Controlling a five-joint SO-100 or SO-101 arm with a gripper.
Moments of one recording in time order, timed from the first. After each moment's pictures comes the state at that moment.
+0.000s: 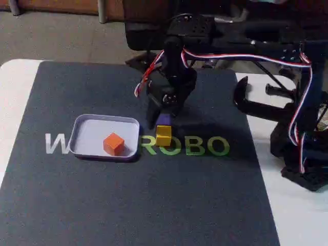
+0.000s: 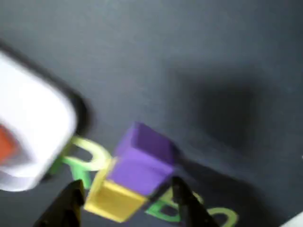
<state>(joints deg) 27.0 71.3 87.2 75.1 -59.0</state>
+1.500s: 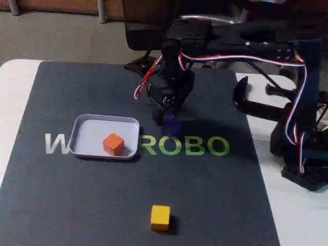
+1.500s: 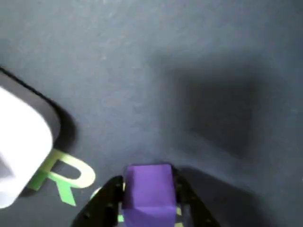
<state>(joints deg) 28.5 68.7 88.0 72.3 -62.2</state>
